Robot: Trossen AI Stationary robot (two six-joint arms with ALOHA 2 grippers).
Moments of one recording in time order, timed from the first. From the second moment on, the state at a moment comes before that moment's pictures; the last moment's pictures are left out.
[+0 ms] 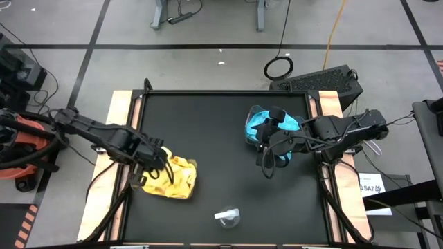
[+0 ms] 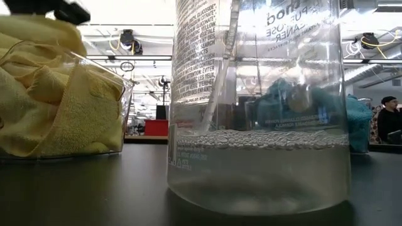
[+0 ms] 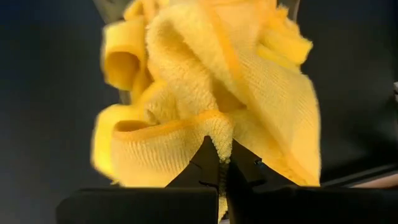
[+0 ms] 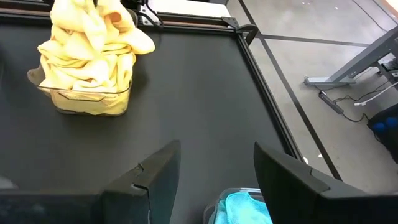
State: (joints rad) left arm -0.35 1.16 1.17 -1.35 0.08 -0.09; right arm 0.29 1.45 1.69 -1.04 0.59 0.23
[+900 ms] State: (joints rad) left arm -0.29 1.17 0.64 -0.78 0.20 -0.22; right arm 0.29 1.45 1.69 -1.04 0.59 0.25
